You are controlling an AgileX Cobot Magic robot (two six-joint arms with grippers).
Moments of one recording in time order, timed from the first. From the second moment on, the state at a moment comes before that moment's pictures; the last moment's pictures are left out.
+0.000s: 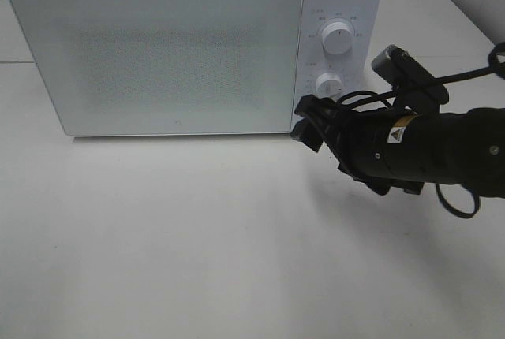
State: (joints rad) left arm 0.05 0.00 -0.52 -0.14 1.07 0.16; right arm 0.54 1.62 -0.58 0.22 -0.31 0.64
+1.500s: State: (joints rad) left arm 0.05 0.00 -0.52 -0.14 1.07 0.16; right arm 0.50 0.57 -0.66 -0.07 1.10 0.04
